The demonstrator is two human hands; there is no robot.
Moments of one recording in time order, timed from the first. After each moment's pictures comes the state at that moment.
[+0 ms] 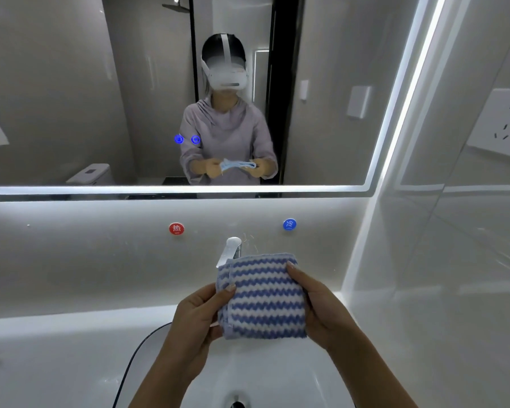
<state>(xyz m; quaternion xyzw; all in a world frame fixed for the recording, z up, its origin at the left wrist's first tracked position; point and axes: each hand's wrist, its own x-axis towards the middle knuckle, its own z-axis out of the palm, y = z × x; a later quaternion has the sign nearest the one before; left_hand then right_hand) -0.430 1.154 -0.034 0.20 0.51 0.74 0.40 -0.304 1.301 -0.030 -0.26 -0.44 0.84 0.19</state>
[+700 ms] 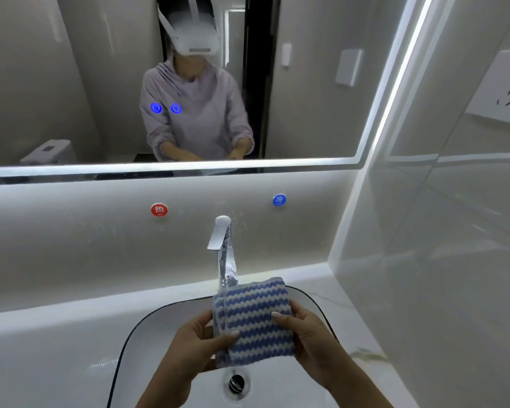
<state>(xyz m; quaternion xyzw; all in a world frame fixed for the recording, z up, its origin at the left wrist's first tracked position) -0.446 1.136 -0.097 0.21 0.61 0.58 0.50 -0.287 1.265 -0.104 -0.32 -0.46 0.80 0.20</state>
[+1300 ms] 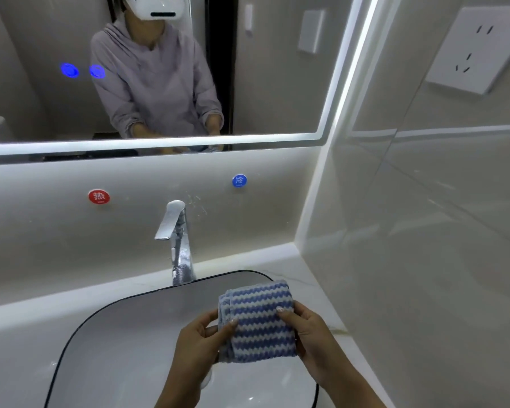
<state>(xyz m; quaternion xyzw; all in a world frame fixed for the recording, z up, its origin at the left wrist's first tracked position) -0.384 1.194 -0.137 0.18 0.62 0.60 0.48 -0.224 1.298 -0.137 -0.44 -0.44 0.74 0.25</state>
